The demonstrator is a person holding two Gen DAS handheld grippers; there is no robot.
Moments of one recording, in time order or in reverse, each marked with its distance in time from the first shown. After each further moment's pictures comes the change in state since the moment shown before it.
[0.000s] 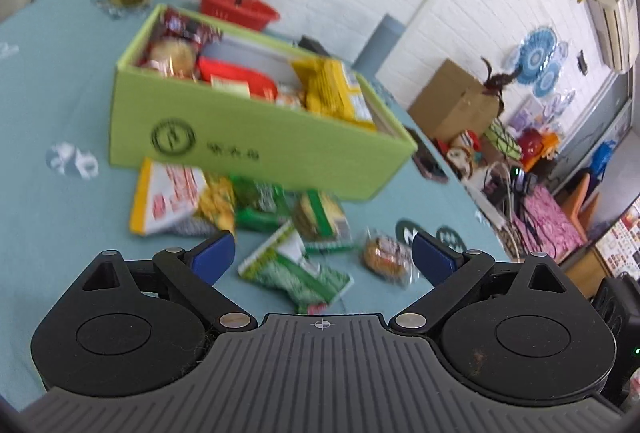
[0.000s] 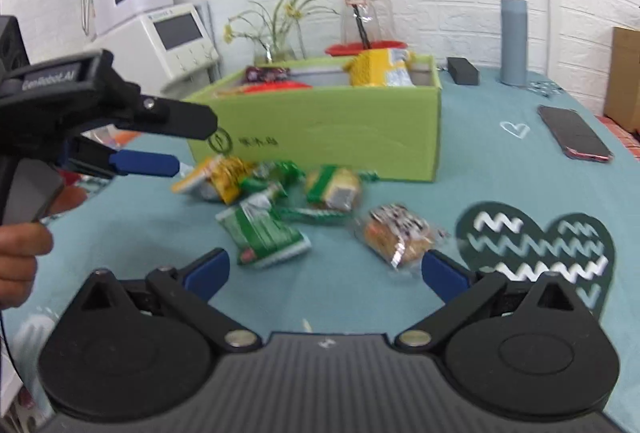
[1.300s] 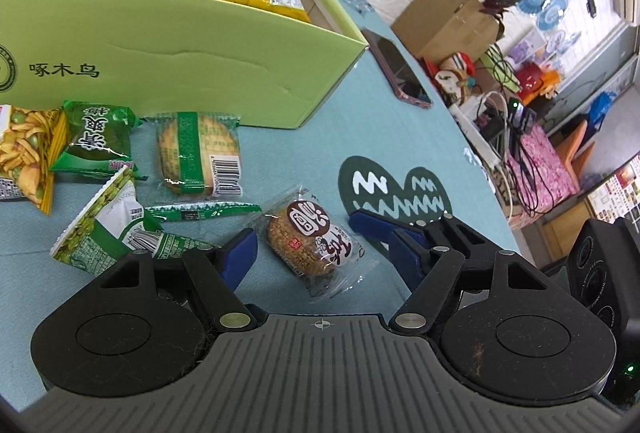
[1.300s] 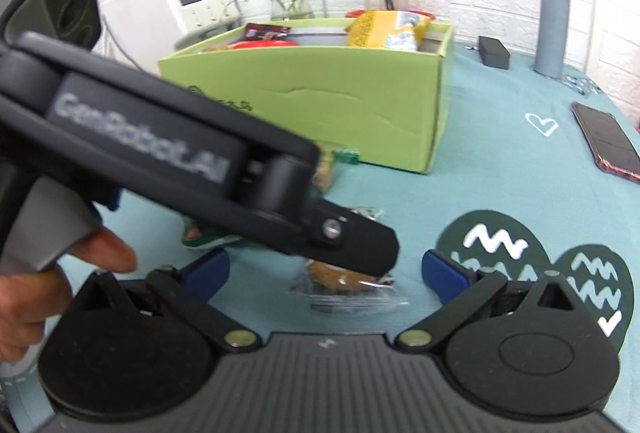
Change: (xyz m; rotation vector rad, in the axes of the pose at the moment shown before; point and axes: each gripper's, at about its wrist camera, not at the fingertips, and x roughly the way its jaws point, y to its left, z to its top) left arm 0.110 -0.066 -0.004 0.002 0.240 -0.025; right arm 0.044 -0.043 0.016 -0.103 0.095 0.099
